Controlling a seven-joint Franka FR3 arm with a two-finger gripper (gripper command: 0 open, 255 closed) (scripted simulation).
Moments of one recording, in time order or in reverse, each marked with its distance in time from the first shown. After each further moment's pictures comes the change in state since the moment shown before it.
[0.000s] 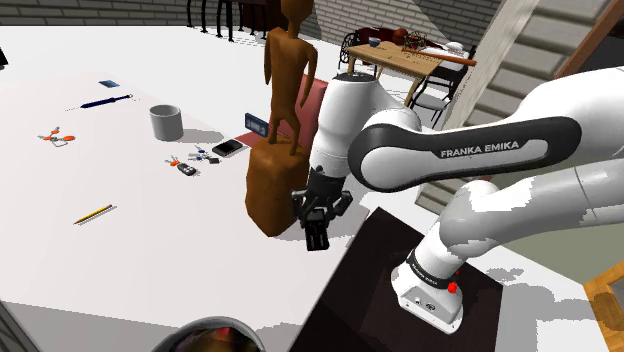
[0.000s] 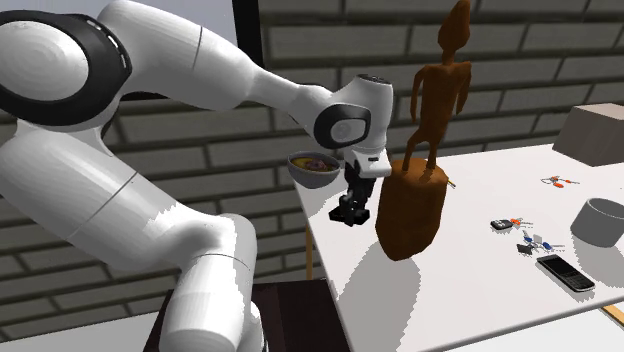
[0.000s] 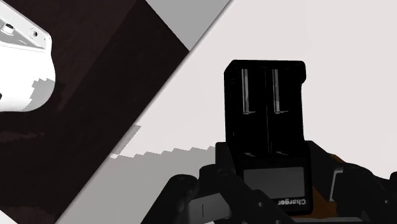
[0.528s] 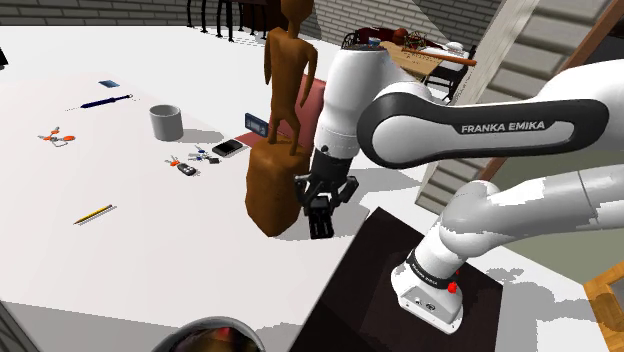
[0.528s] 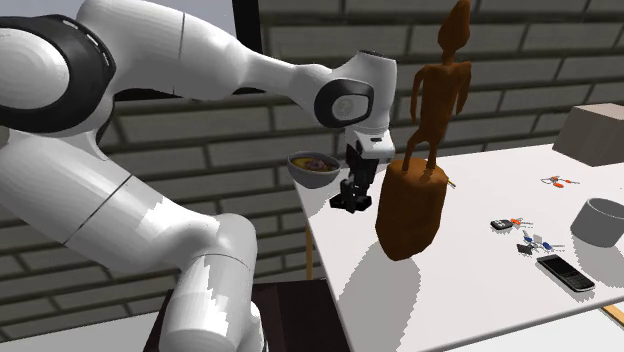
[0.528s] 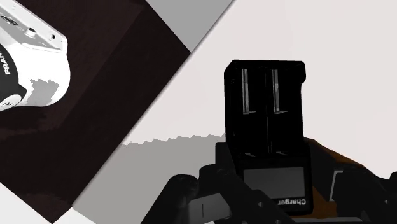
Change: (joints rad) arm -0.002 -0.043 -0.051 0.078 -0.032 -0.123 0.005
